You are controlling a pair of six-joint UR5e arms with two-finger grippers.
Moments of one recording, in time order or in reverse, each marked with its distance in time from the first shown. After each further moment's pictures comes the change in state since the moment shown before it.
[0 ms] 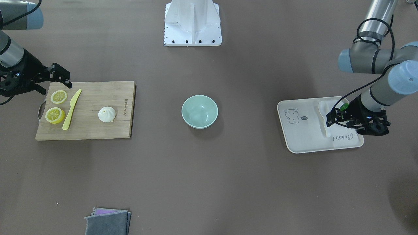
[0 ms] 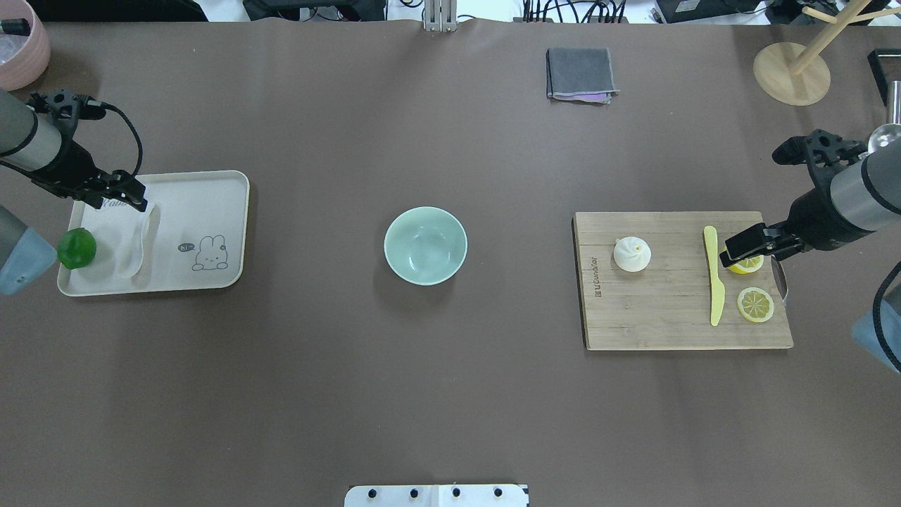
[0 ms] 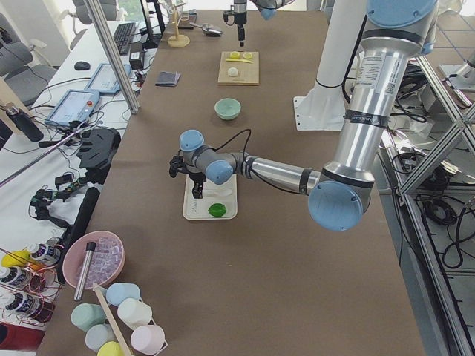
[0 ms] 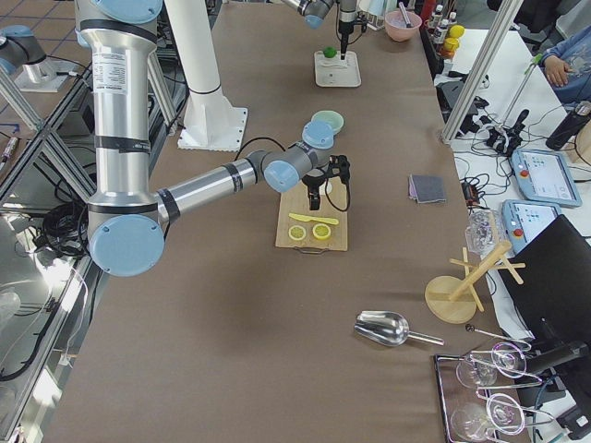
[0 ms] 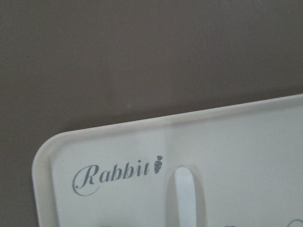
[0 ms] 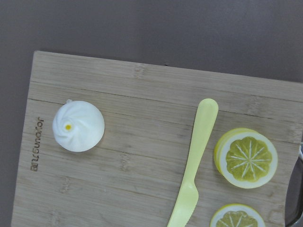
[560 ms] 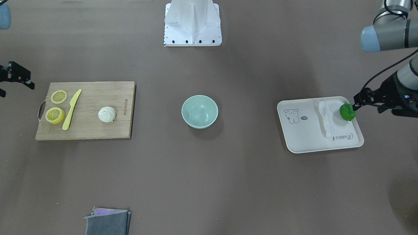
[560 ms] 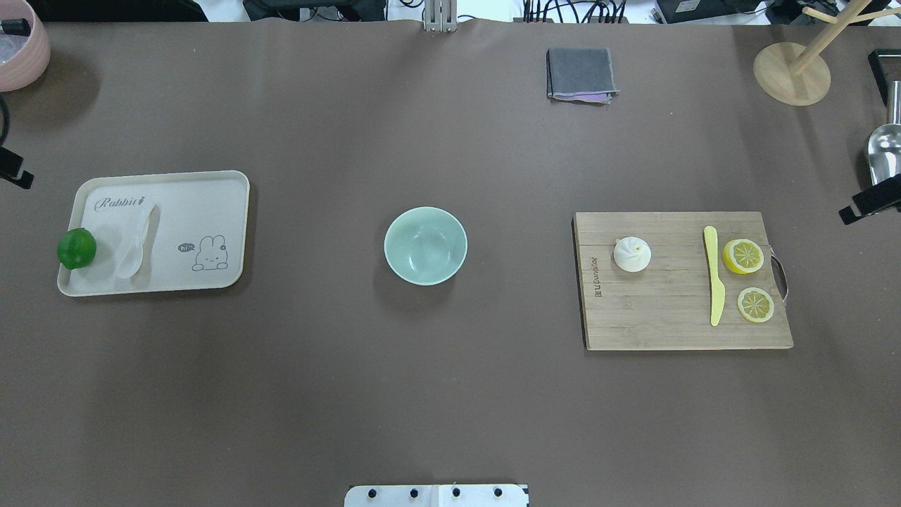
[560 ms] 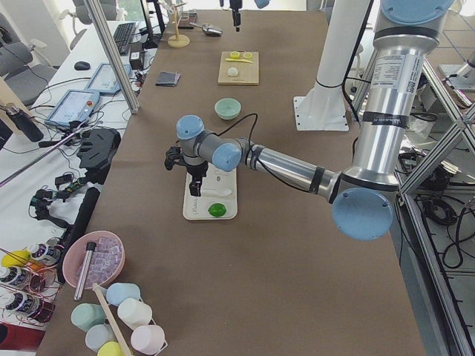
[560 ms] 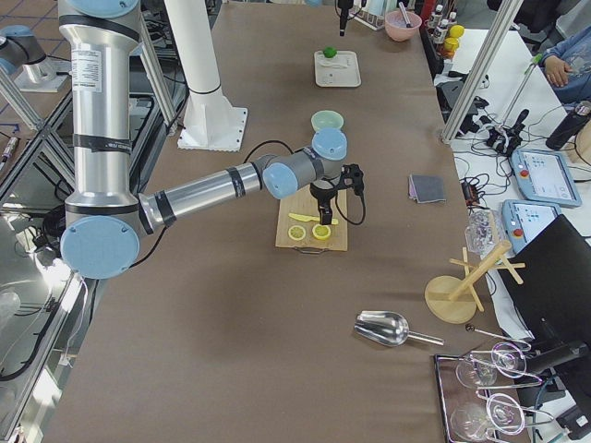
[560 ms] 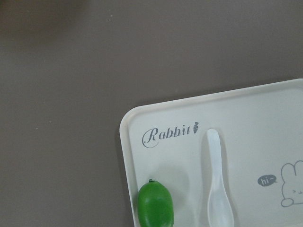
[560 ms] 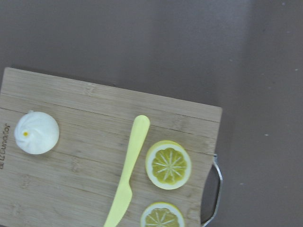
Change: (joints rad) left arm -0.137 0.056 -0.200 0.266 -0.057 0.207; right arm 0.164 -0.017 -0.006 -0.093 0.067 -0.211
